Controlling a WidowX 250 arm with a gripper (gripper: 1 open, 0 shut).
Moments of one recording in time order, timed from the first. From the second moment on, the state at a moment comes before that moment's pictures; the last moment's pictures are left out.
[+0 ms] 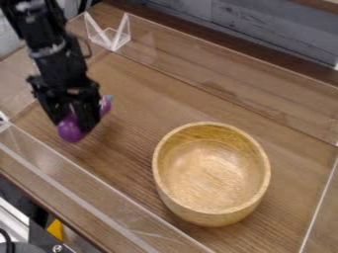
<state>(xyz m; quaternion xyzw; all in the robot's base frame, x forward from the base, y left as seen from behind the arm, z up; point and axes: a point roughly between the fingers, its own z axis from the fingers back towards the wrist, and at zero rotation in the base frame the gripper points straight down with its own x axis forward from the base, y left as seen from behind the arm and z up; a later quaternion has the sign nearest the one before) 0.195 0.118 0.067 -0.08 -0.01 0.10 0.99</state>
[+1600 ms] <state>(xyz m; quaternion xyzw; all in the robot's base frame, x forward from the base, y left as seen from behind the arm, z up) 0.202 -0.078 0.081 -0.08 -0.02 -0.03 1.00</state>
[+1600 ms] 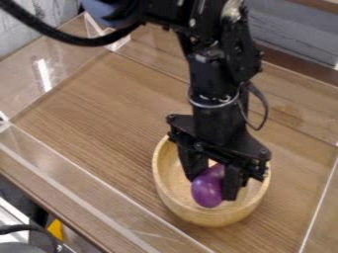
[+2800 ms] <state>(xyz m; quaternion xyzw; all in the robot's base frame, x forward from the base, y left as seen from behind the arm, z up) 0.200 -0.066 0.081 -0.07 -0.04 -0.03 1.00</state>
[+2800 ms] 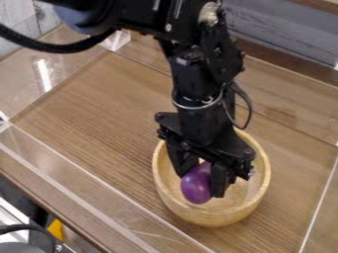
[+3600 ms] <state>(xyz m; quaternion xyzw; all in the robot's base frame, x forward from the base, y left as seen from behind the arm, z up) 0.200 -0.060 0.076 -0.06 -0.03 -0.02 1.00</state>
